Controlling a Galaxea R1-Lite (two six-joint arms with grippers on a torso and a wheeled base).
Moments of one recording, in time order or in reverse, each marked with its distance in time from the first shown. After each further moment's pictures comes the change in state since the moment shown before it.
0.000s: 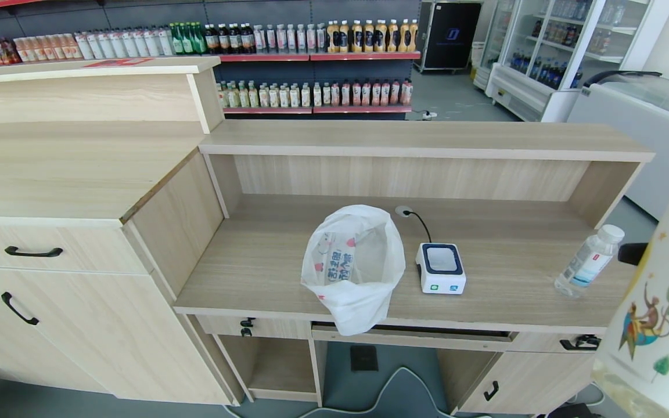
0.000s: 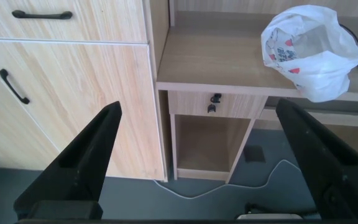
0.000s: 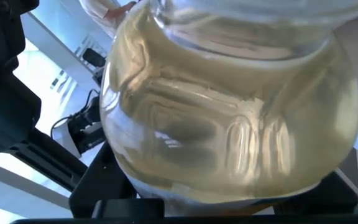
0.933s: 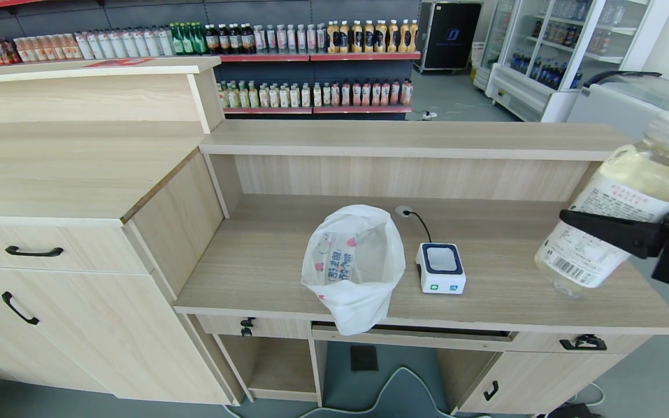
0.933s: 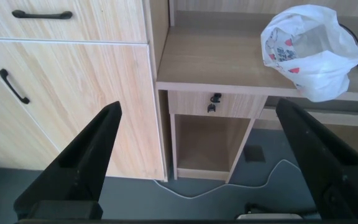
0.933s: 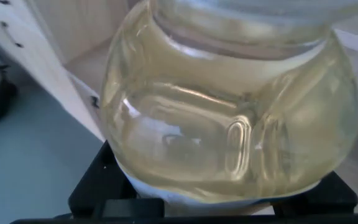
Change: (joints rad) left arm -0.001 0.000 0.000 0.000 0.000 0.000; right arm -0.139 0.188 -0.005 -0.032 -0.606 -0.621
